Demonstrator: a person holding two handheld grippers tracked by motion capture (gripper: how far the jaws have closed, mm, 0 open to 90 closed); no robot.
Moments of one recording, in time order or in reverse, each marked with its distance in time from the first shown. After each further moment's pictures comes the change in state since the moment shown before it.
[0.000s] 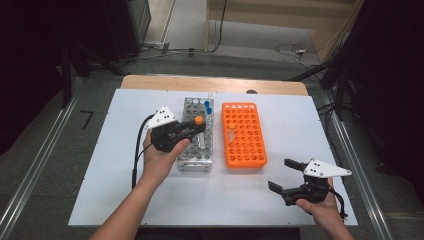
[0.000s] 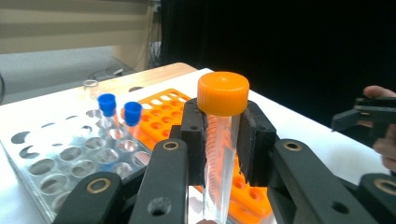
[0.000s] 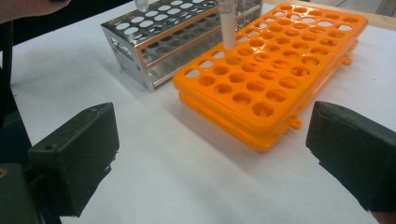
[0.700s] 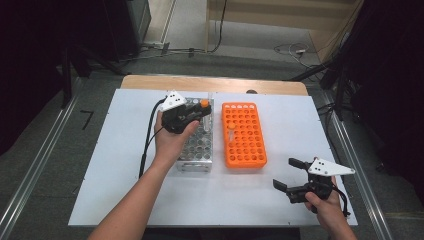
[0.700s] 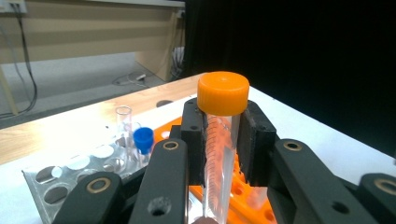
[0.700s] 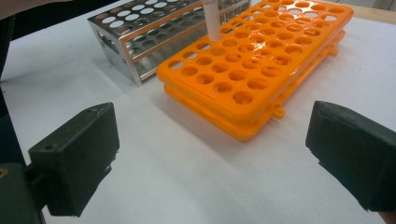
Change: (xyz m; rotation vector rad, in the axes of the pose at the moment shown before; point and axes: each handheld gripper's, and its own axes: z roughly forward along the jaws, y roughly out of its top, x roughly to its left) left arm 0.024 0.013 0.044 -0.028 0.094 0.000; right arm -0.016 -0.009 -0.002 -0.002 -0.002 0.018
